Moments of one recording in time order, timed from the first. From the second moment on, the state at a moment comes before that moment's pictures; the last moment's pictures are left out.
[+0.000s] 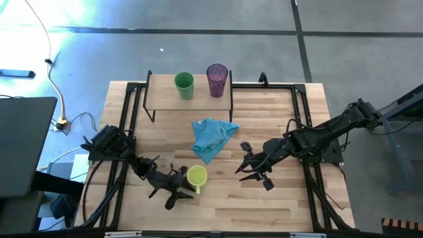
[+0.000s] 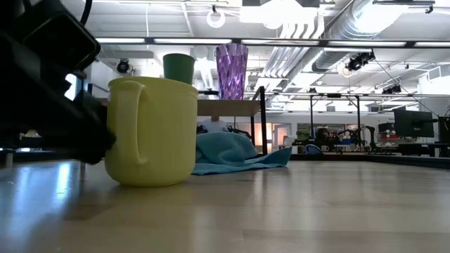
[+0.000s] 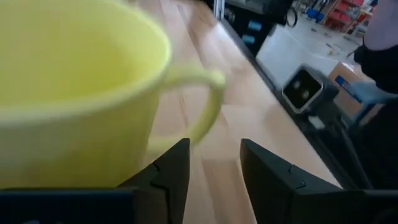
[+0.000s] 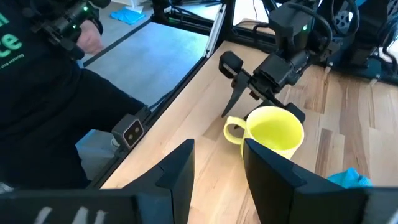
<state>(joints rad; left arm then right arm) -0.52 1.94 0.43 1.17 -0.26 -0.42 0.39 1.27 1.00 -0.20 -0.10 -0.06</state>
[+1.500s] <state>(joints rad) -0.46 1.15 0.47 0.11 -0.59 -0.33 0.39 1.26 1.00 -0.21 -0.10 -0.08</state>
